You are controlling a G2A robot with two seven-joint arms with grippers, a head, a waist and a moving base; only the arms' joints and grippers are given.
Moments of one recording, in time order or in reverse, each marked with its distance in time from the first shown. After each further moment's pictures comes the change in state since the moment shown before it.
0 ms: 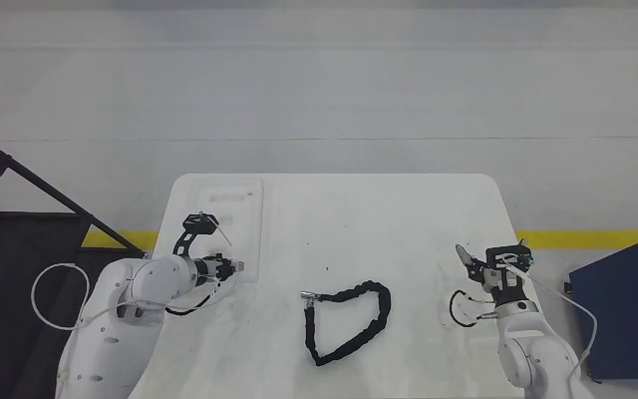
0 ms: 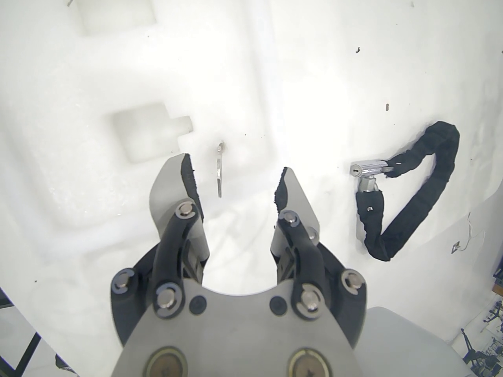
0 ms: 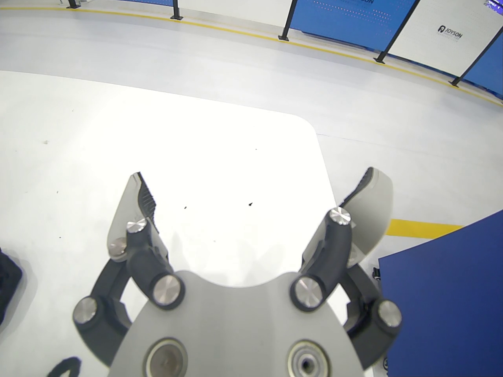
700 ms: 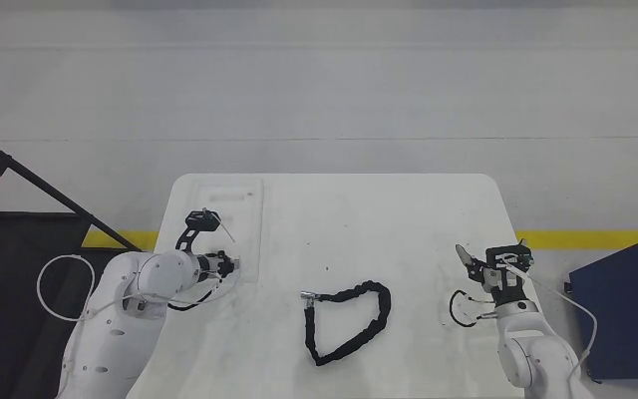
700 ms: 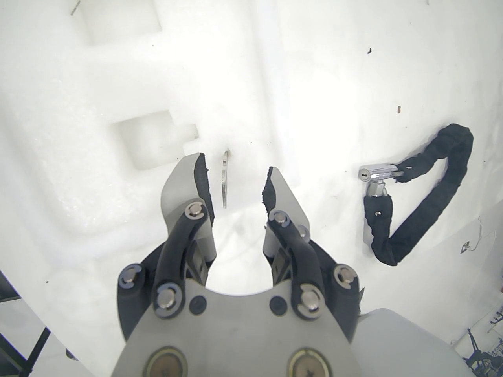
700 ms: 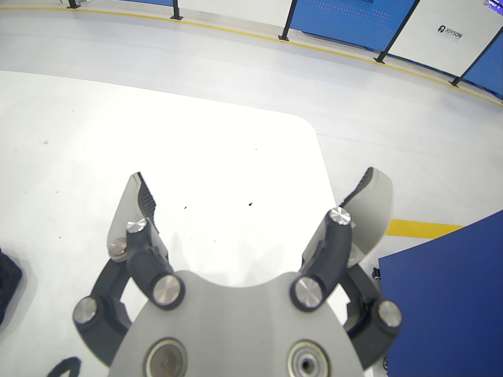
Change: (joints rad) left arm -0.039 0.012 0.034 0.018 0.028 0.020 -0.026; right arm 0.000 0.000 0.000 0.000 0.000 0.000 0.000
